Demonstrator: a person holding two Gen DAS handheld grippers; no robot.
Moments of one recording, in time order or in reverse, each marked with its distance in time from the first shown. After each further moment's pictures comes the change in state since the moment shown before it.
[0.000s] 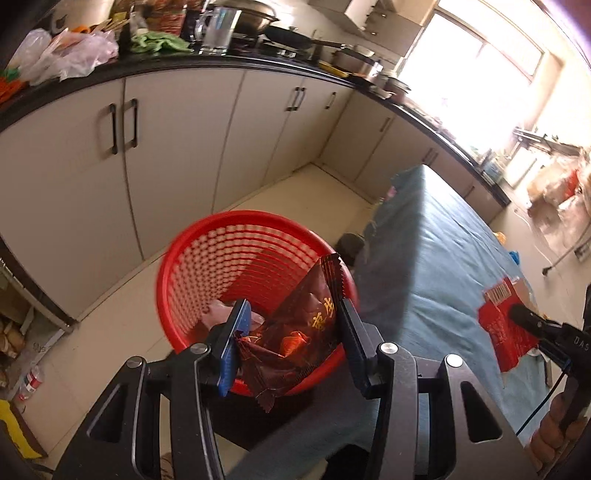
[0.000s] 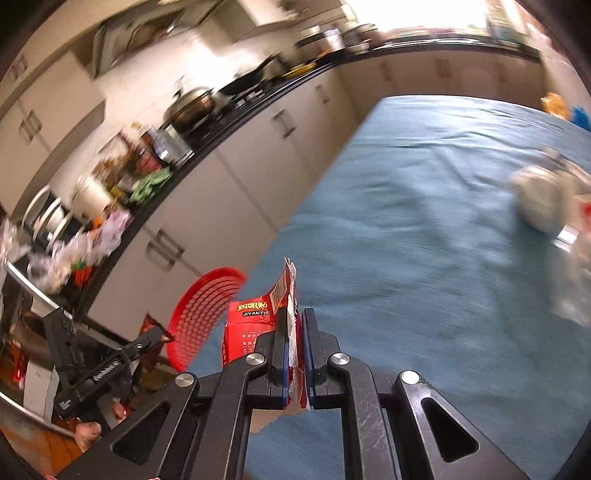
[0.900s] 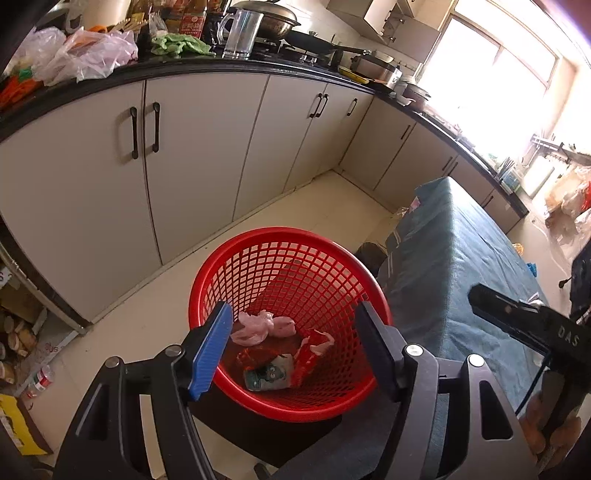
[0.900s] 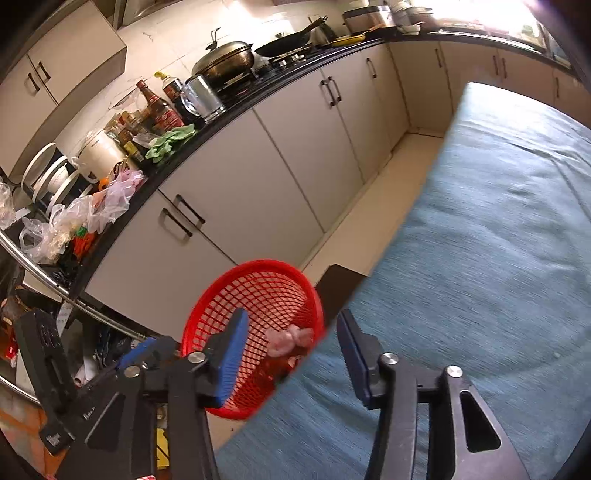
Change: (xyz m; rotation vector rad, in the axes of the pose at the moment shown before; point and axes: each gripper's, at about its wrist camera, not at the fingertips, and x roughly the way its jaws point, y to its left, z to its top) left arm 0.005 0.011 0.011 -0.014 -0.023 0.075; right arm 0.100 0.067 0.017 -0.093 0.097 0.037
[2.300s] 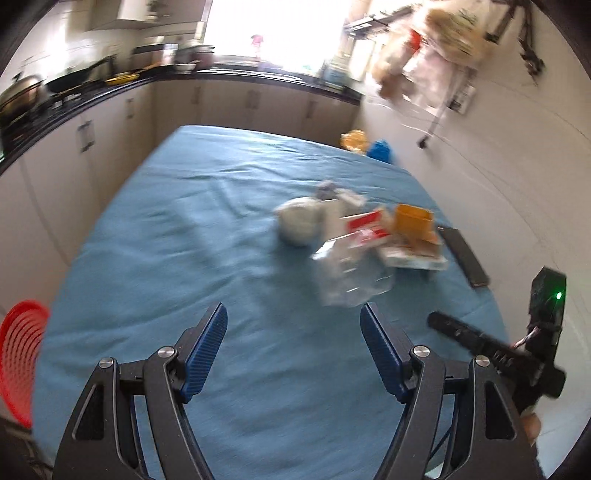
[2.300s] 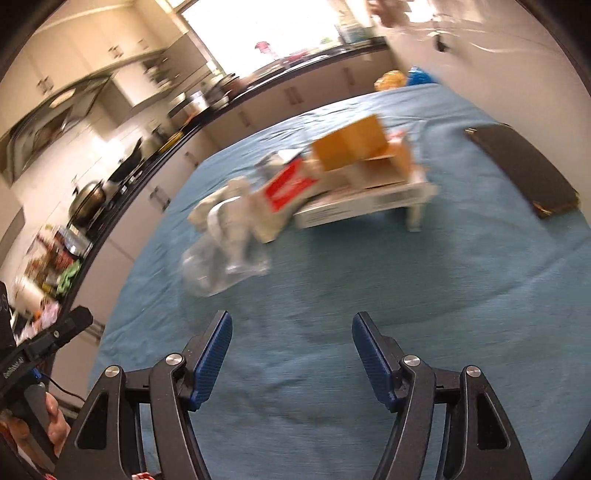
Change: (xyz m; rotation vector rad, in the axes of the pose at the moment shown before) left arm -0.022 -0.384 -0.091 0.574 0.147 -0.422; right arm -0.287 -0.277 -0.153 0.451 -0.309 -0.331
